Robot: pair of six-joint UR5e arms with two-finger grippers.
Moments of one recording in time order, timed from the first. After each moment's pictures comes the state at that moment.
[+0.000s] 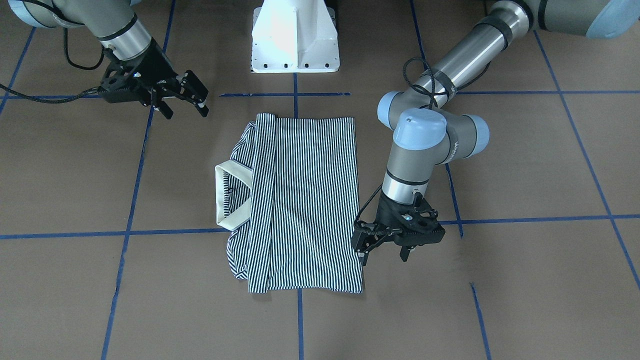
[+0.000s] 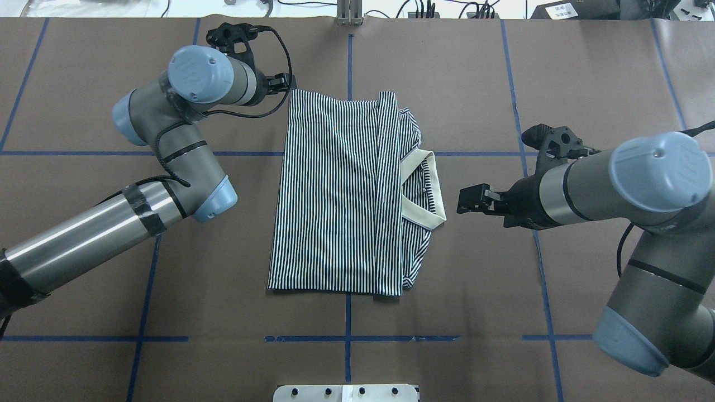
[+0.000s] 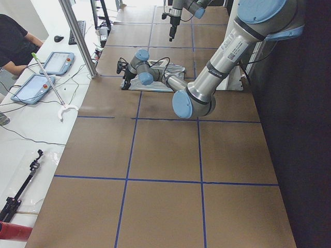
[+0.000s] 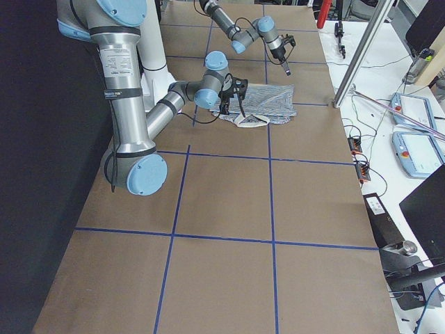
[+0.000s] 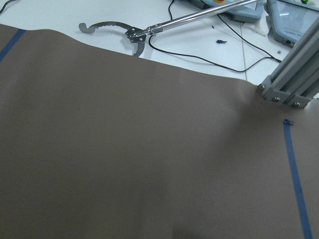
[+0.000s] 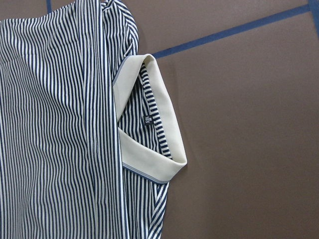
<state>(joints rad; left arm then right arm) -0.75 -2.30 -1.29 -2.17 -1.64 -1.23 0.61 -1.38 2.09 -1.27 1.90 1.44</state>
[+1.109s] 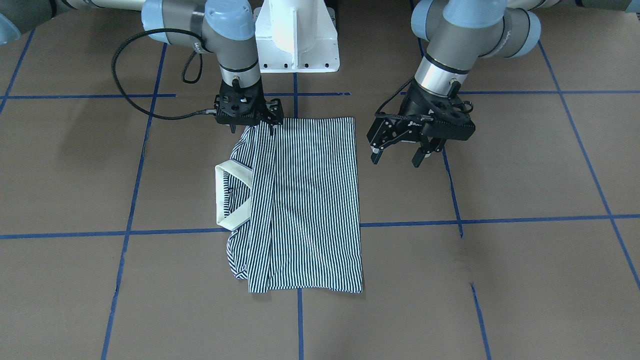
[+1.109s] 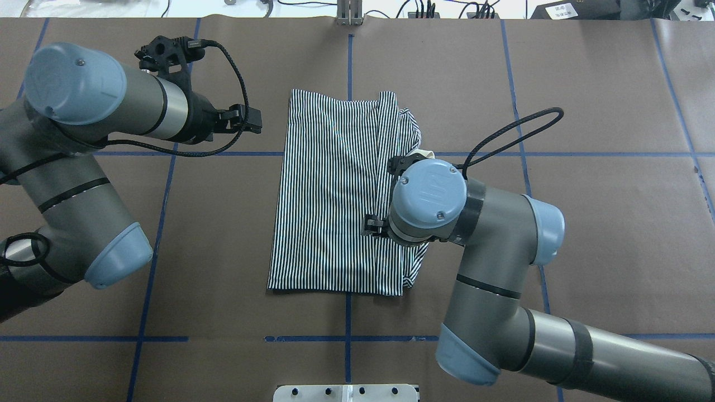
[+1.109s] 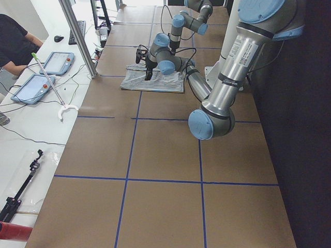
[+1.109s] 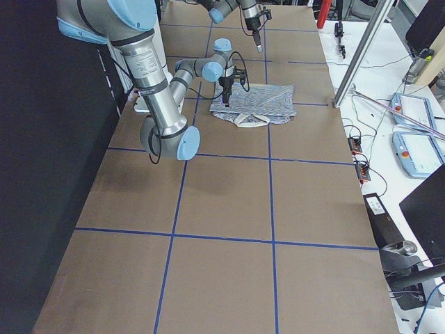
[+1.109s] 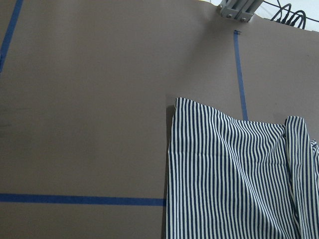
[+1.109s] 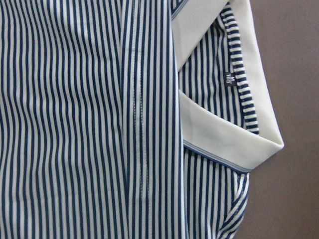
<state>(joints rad) -0.74 -2.04 -1.90 -1.84 -1.84 -1.24 0.42 -0.95 1.79 -1.67 1.75 1.35</state>
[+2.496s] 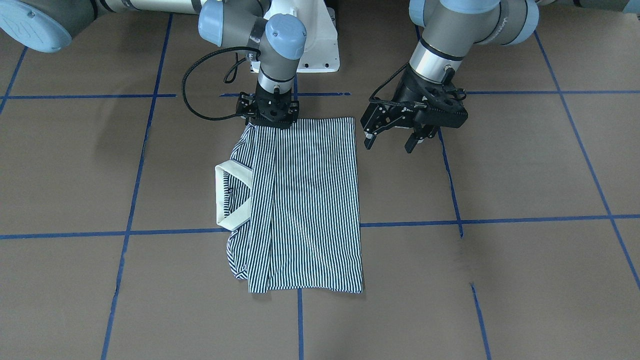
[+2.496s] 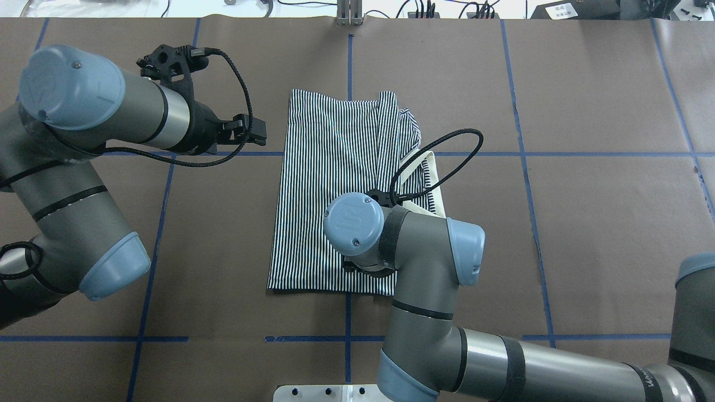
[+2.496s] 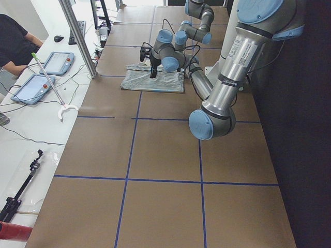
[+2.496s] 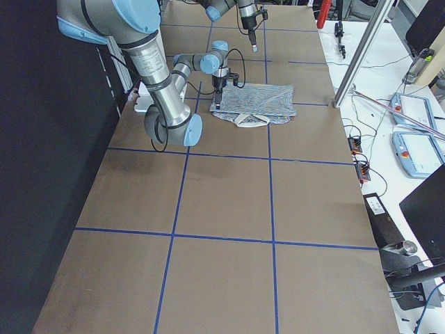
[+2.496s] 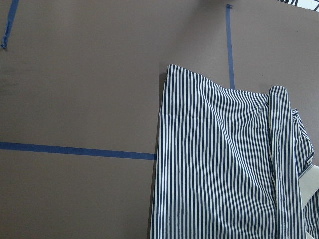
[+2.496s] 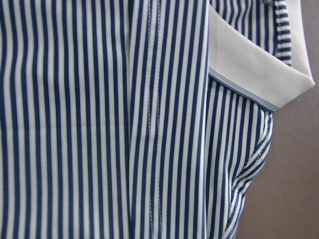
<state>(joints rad) -0.72 -2.04 -1.92 -1.82 -1.88 -1.26 0.34 -0.83 1.65 -1.89 1.75 1.30</state>
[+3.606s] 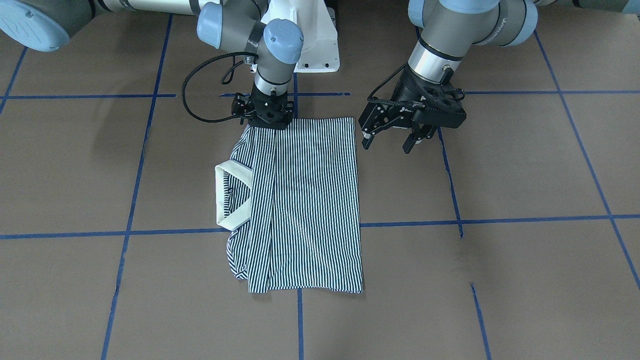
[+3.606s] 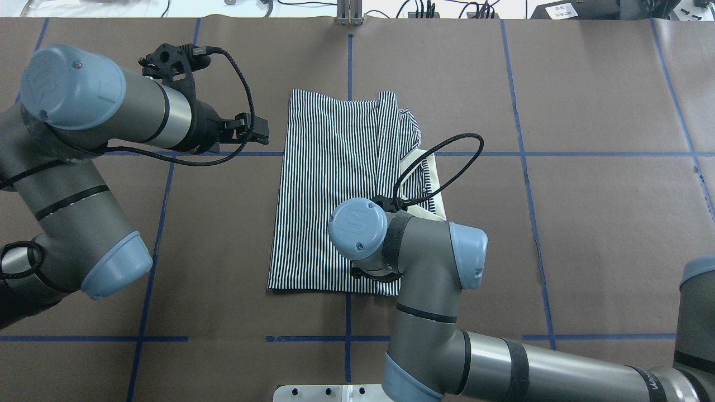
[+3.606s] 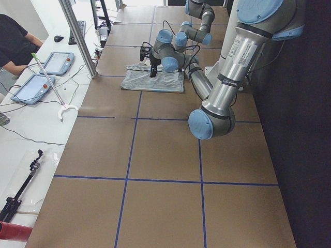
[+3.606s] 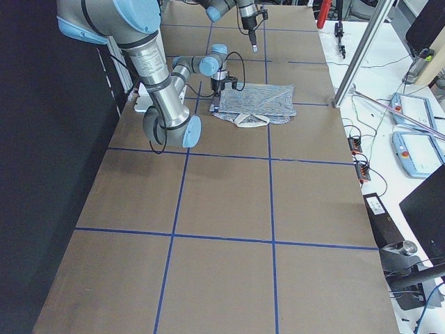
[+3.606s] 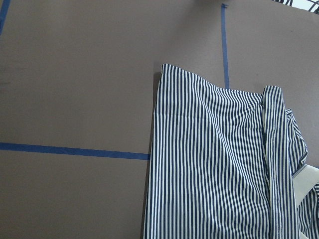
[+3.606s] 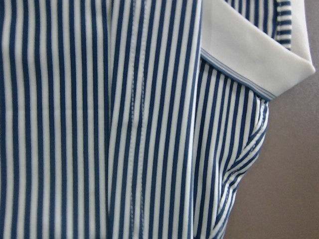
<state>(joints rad) -0.72 -2.04 -1.92 -1.84 -1.88 -1.26 0.33 -0.84 1.66 -1.93 1.75 1.27</state>
